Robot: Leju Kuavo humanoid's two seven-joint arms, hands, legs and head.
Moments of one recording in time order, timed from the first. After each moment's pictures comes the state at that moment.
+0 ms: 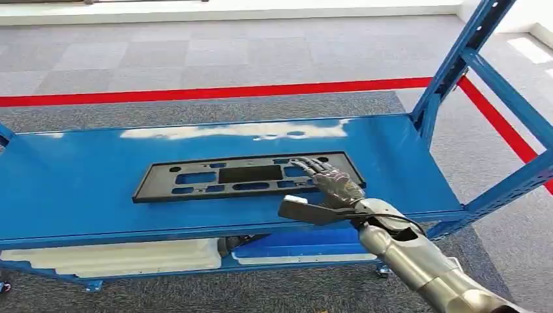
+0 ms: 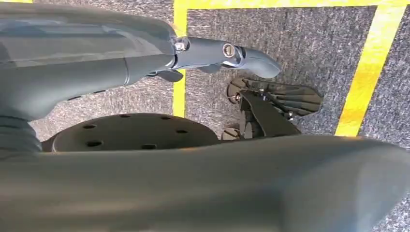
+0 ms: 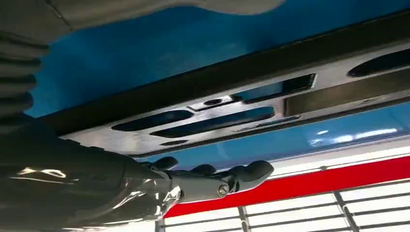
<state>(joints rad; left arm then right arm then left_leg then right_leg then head) -0.09 -0.20 1.20 -0.23 -1.05 -0.10 -0.08 -0.41 -0.22 0.53 -1.25 0.82 -0.02 0.00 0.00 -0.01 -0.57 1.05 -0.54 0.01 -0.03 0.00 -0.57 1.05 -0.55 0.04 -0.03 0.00</state>
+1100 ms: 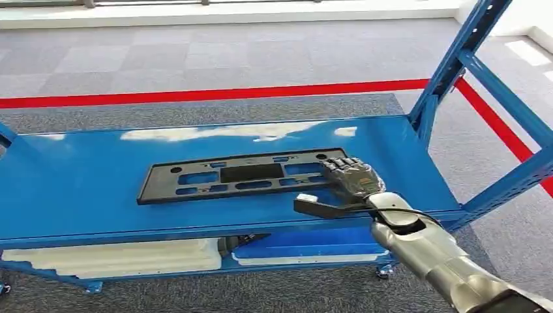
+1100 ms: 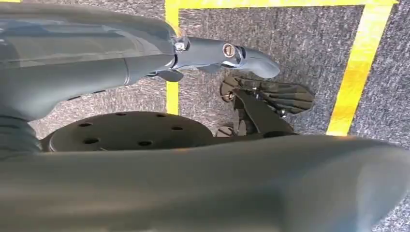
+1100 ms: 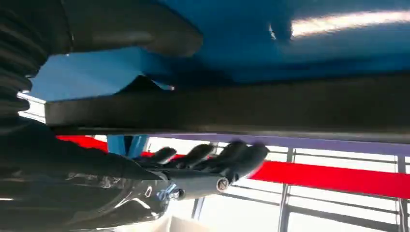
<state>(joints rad) -0.09 -0.20 1.20 -0.23 -1.05 -0.10 -0.10 -0.48 -0.28 0.56 -1.06 1.17 -0.13 0.13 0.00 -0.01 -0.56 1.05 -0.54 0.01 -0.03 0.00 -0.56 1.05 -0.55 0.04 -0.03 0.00</state>
